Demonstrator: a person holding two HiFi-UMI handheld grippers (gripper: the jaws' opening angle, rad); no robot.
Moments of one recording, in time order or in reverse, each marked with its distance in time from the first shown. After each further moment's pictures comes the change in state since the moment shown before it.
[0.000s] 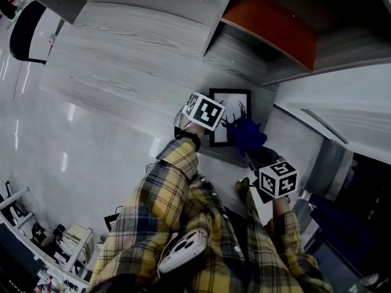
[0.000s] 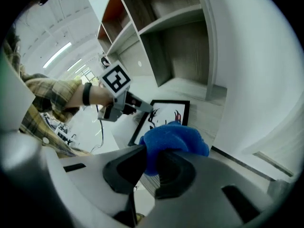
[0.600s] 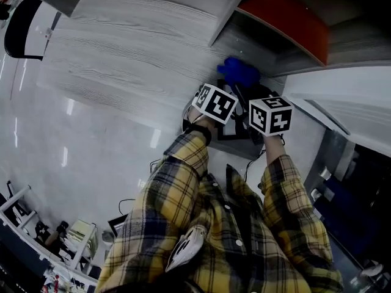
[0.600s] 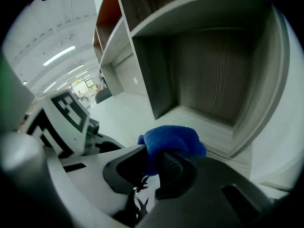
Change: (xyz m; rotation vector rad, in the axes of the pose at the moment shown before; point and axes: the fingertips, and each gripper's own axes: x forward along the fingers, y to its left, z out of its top) left arm 0.000 -0.002 0.001 -0.002 0.009 -0.017; right arm 0.092 -0.016 0.161 -0.064 -0.194 -0.064
